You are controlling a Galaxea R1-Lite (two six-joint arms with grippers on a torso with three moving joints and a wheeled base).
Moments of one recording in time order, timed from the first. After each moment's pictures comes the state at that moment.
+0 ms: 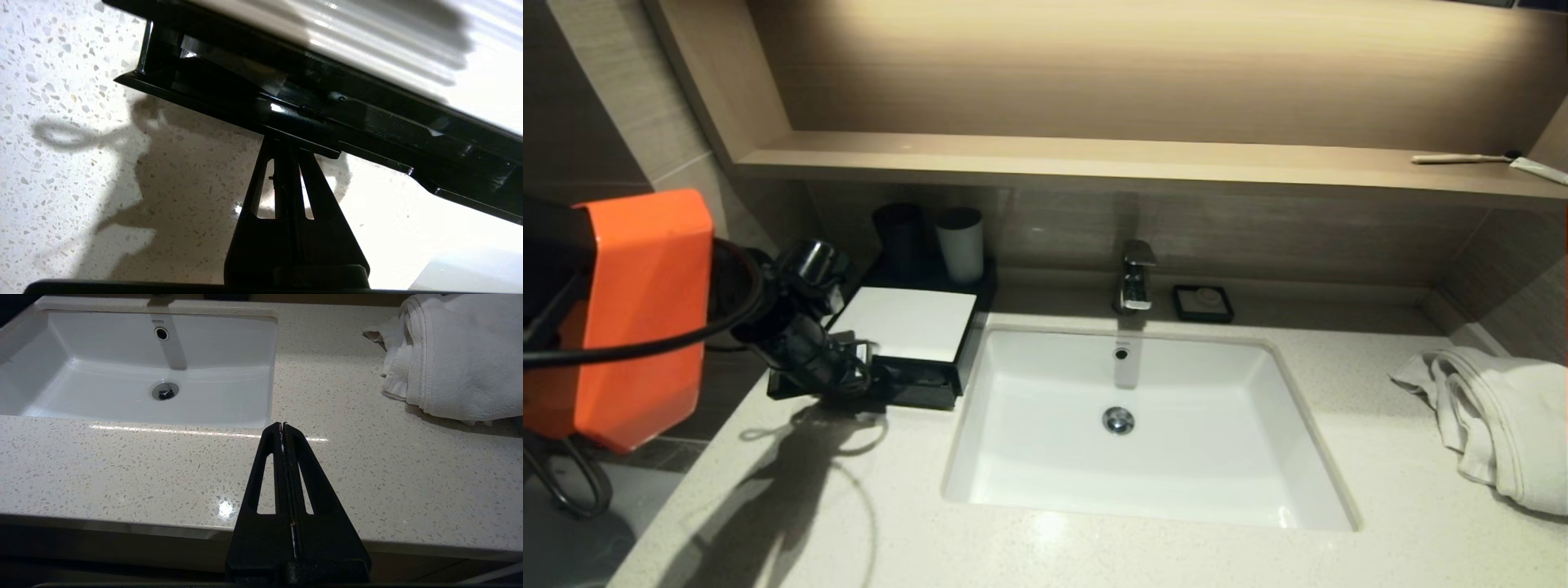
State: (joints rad) left arm -0.13 2.04 -1.46 0.48 0.07 -0.31; right arm 0.00 0.00 0.00 0.00 0.00 0.00
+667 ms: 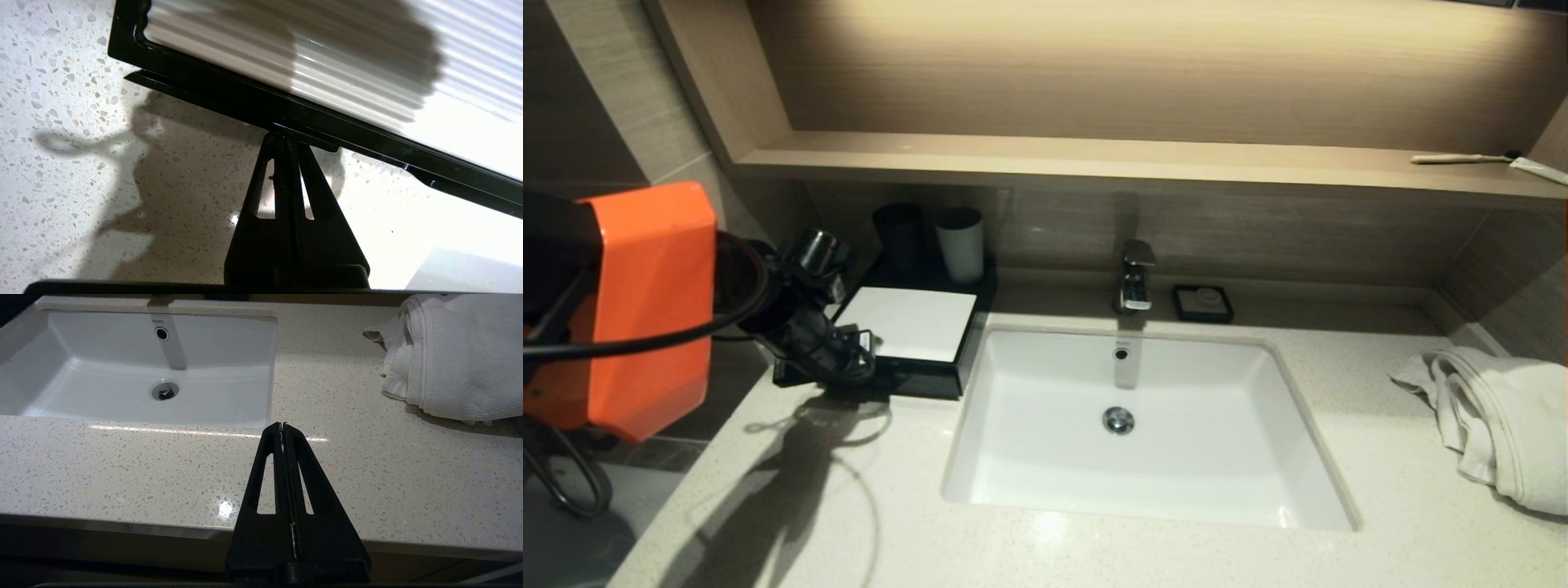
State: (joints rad) left arm -0.12 2.06 -1.51 0.48 0.07 -0.32; right arm 0.00 0.00 0.00 0.00 0.00 0.00
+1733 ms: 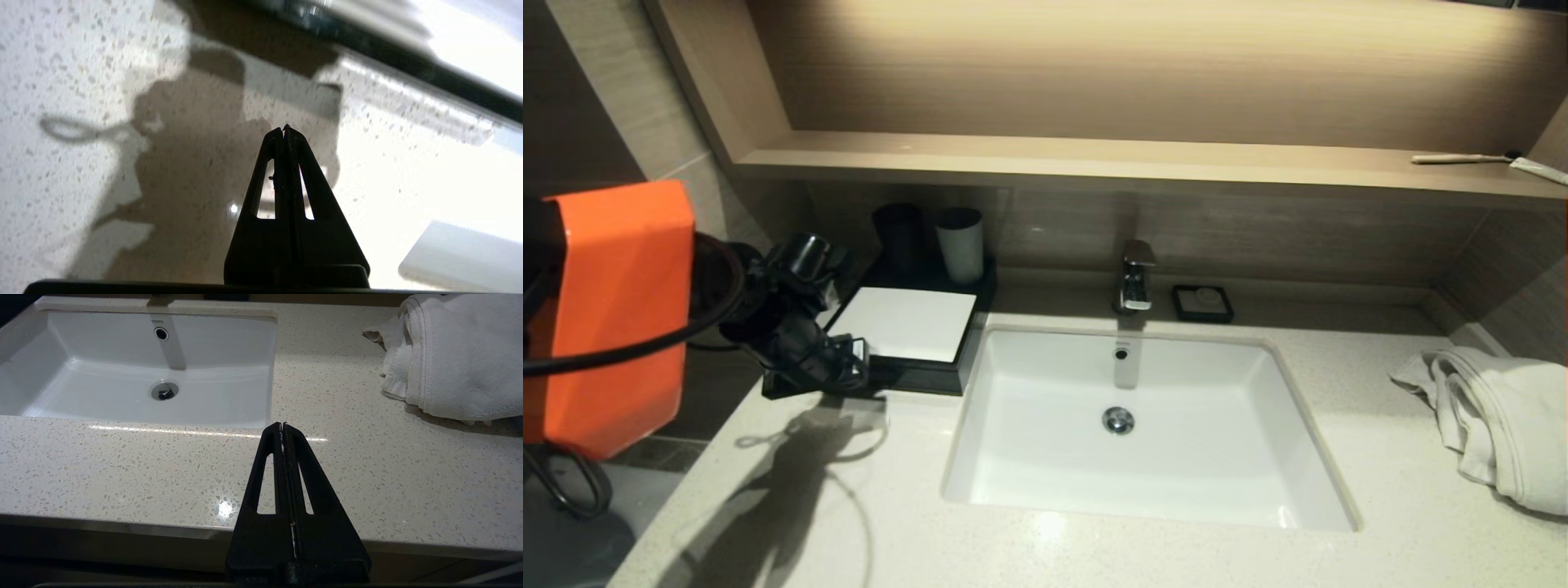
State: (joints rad) left arm -0.13 1.99 -1.41 0.48 0.07 -0.34; right arm 0.00 0.00 0.00 0.00 0.00 0.00
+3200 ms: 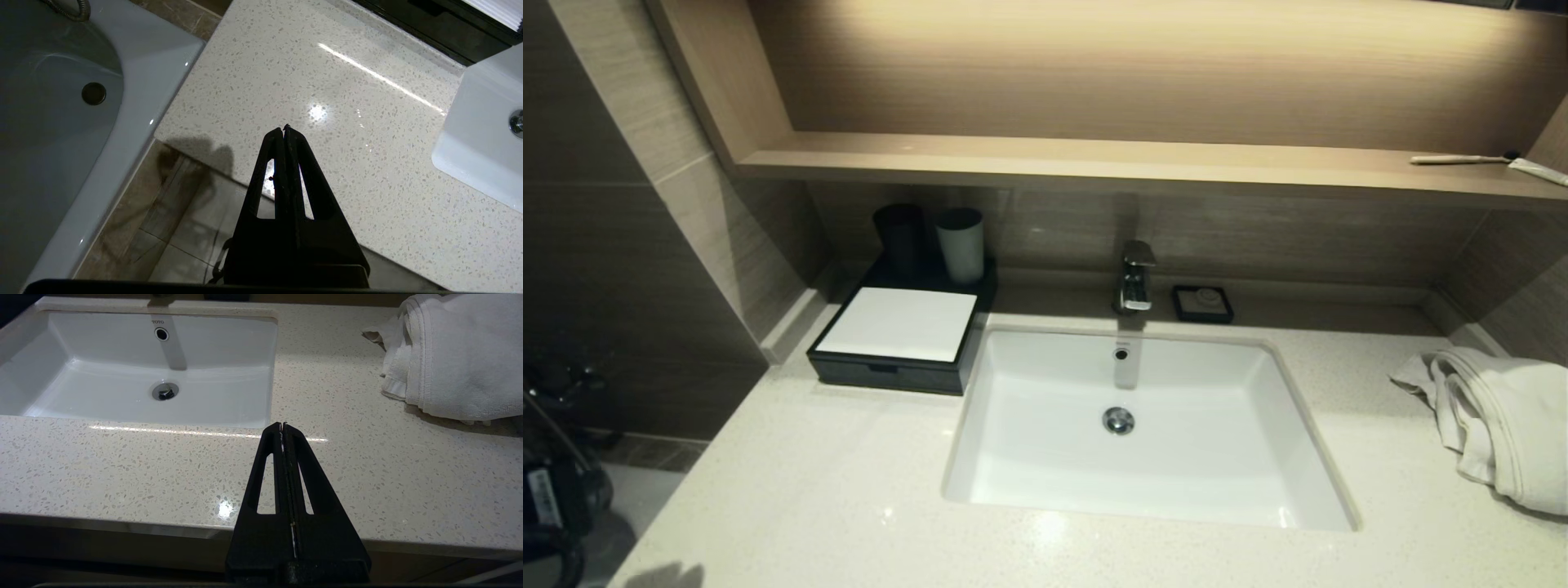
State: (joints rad) left arm -0.11 0.91 -0.64 0.33 0.27 -0.37; right arm 0.00 0.00 0.00 0.00 0.00 0.00
